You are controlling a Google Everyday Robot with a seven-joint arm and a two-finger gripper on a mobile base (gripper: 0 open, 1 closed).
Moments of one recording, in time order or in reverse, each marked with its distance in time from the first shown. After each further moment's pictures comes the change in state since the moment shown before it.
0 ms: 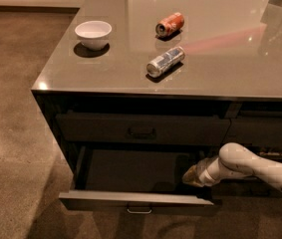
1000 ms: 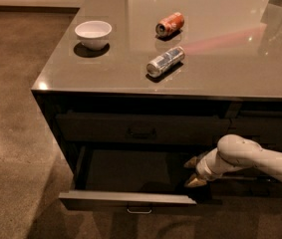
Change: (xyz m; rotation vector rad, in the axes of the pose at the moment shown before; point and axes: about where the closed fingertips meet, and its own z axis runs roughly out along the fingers) arm -0.028 0.006 -0.043 0.006 0.088 -0.049
